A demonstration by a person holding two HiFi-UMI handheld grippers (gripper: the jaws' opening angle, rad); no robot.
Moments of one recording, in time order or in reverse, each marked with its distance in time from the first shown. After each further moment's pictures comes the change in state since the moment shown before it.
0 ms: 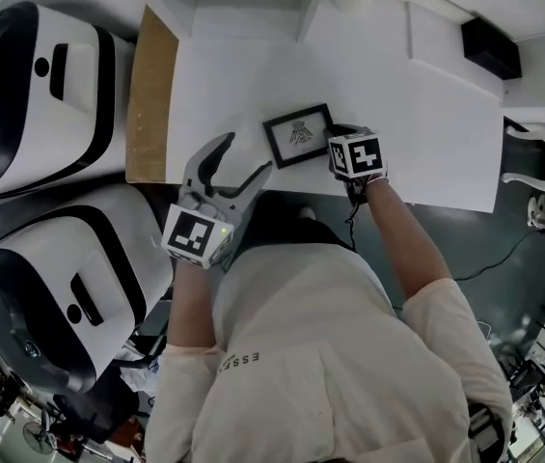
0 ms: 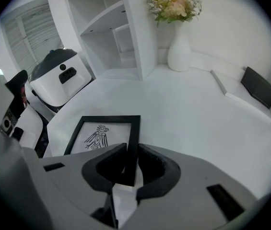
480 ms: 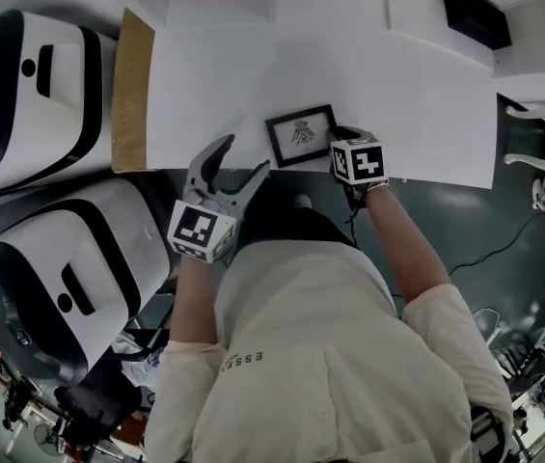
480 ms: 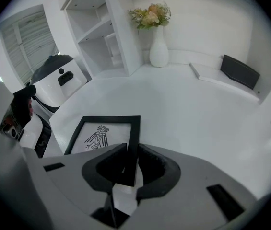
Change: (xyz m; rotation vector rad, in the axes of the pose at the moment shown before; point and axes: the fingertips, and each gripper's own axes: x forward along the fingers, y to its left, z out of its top) left arm 0.012 -0.065 -0.043 -0.025 0.096 -0.019; right arm -0.039 -0.029 -0.070 0.081 -0.038 -0.033
